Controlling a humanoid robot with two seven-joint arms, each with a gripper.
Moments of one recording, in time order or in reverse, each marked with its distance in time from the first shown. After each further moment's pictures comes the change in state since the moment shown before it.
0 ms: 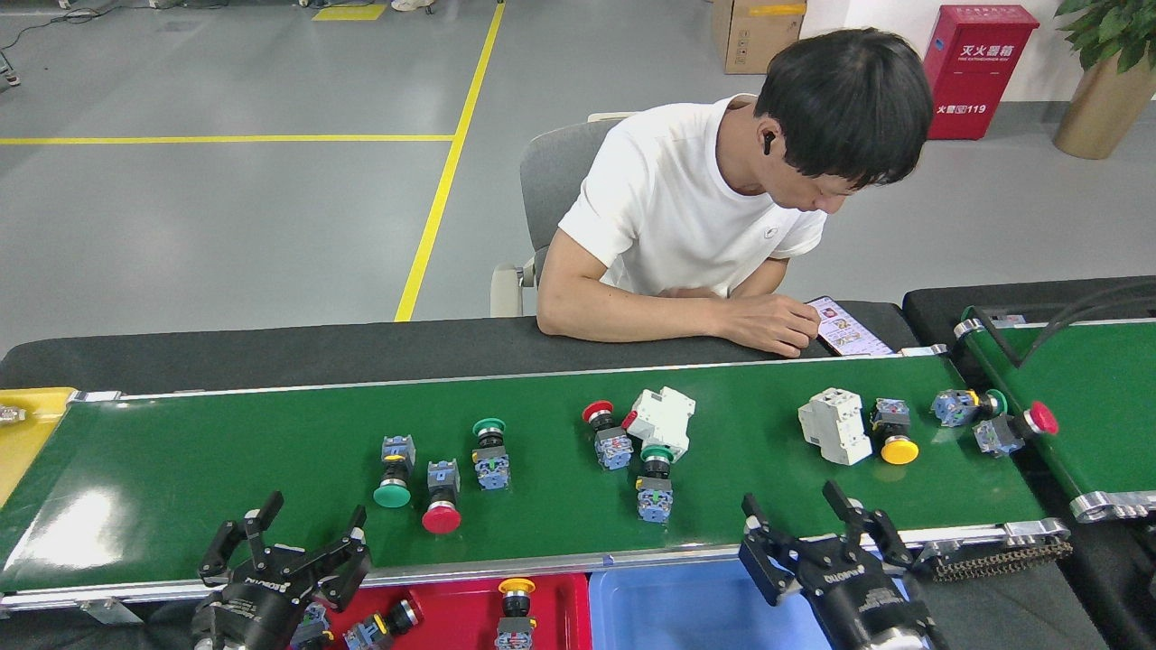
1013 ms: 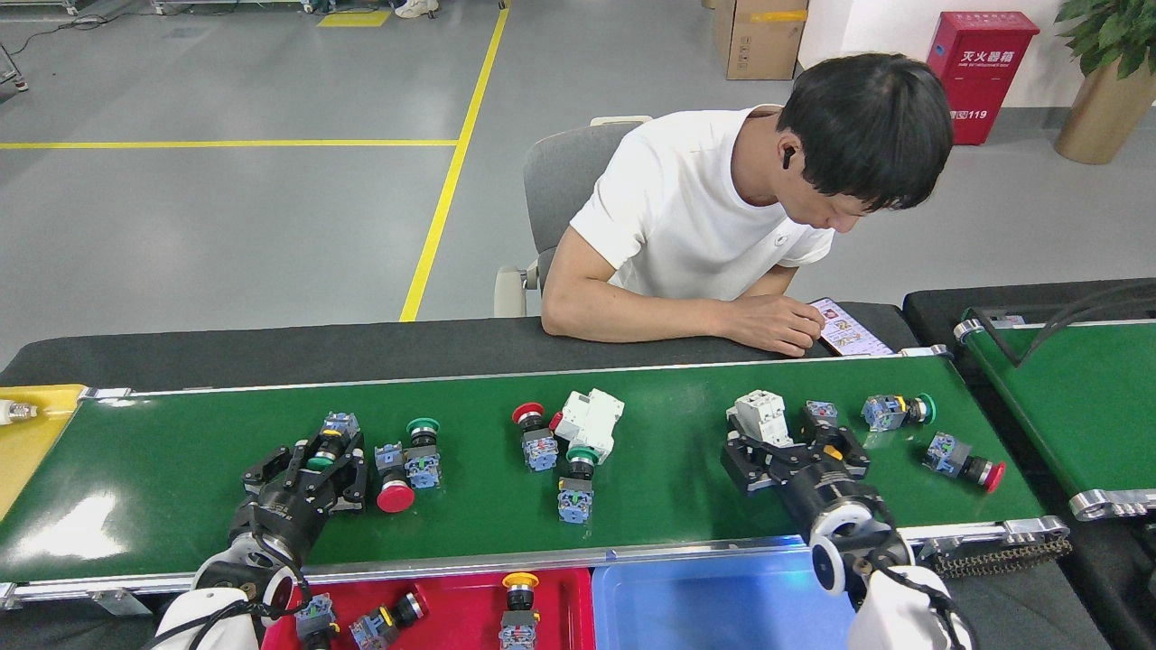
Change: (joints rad) left arm -0.276 0.024 -0.028 0.348 -0.025 -0.006 0.052; right arm -0.476 0.016 0.193 0.520 -0.002 0.022 -0.014
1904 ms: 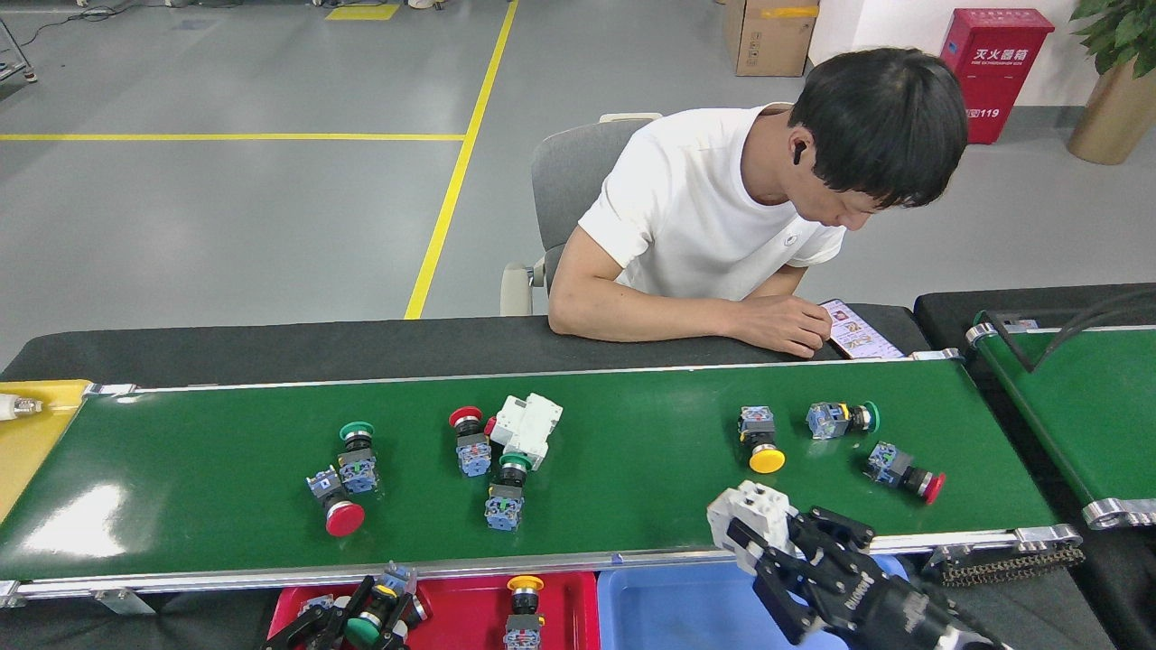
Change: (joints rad) left arm 0.581 -0.030 -0.045 -0.582 -0.091 -0.011 0.086; right arm 0.438 -0.272 -0.178 -0.456 -0.381 -0.629 -0.033
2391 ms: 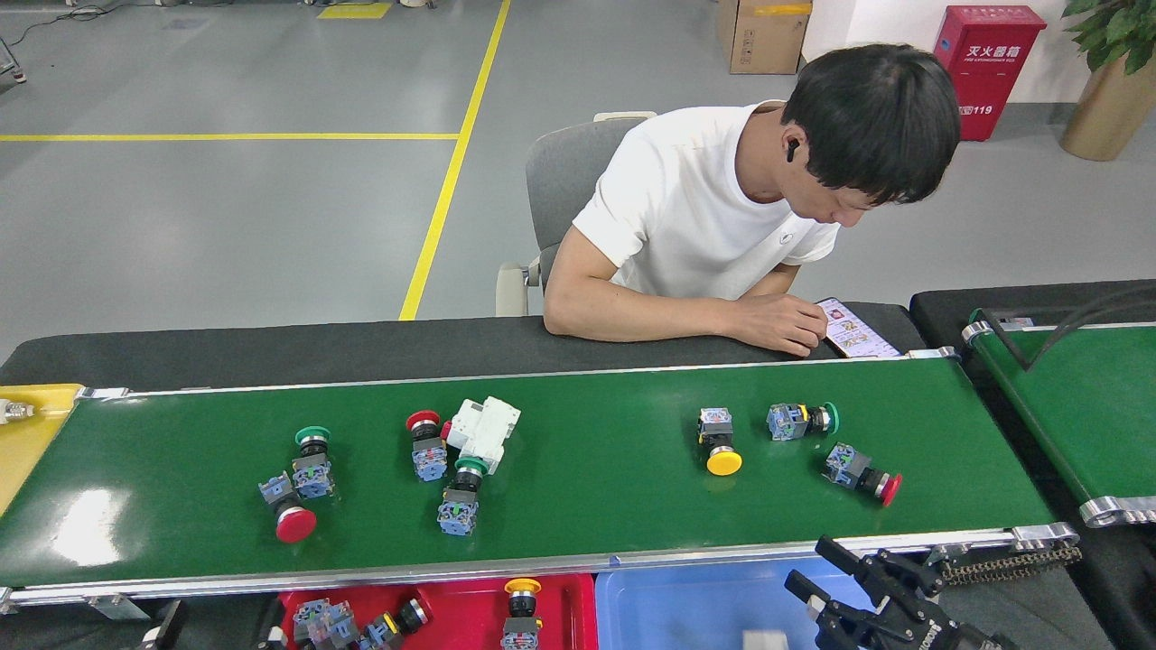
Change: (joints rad) left arm 0.055 -0.070 0.372 0.024 0.255 -0.002 -0.064; right arm 0.072 0.051 -0.130 -0.011 -0.036 -0.027 0.046
